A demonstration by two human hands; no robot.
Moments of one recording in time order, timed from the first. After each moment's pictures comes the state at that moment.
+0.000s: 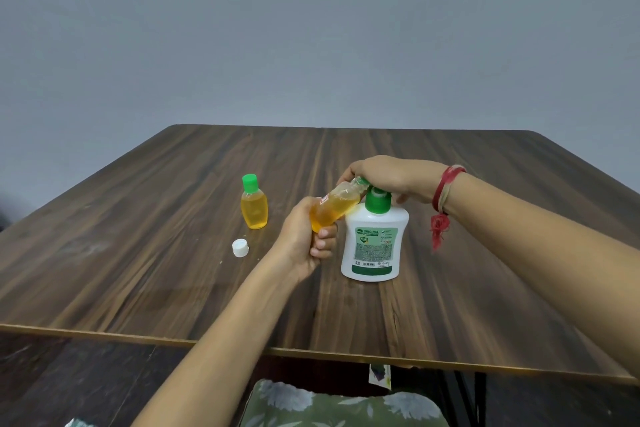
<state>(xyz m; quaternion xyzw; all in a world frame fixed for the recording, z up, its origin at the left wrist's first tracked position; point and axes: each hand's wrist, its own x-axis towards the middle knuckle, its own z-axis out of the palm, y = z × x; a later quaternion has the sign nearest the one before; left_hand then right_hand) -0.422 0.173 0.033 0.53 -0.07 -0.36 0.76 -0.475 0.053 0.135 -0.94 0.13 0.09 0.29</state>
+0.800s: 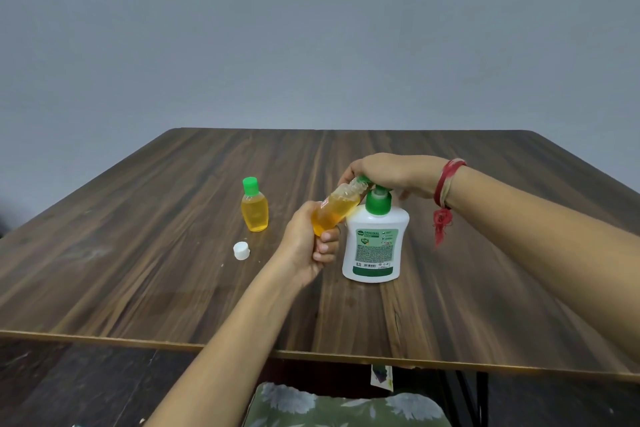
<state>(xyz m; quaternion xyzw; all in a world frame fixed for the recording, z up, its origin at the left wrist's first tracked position) -0.423 0.171 0.029 0.52 -0.07 -0.36 0.77 -0.476 0.055 0.140 -0.94 0.14 0.10 0.30</state>
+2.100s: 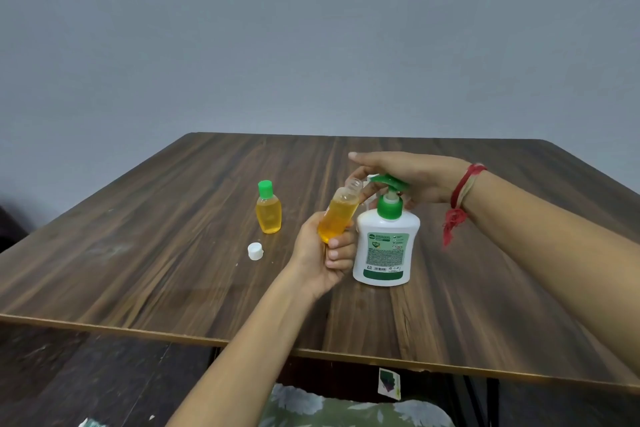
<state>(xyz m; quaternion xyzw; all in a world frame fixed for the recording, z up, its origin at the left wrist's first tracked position) -0.433 0.179 0.025 0.38 -0.07 -0.42 0.82 -0.457 0.030 0.127 -0.88 0.15 0.13 0.44</state>
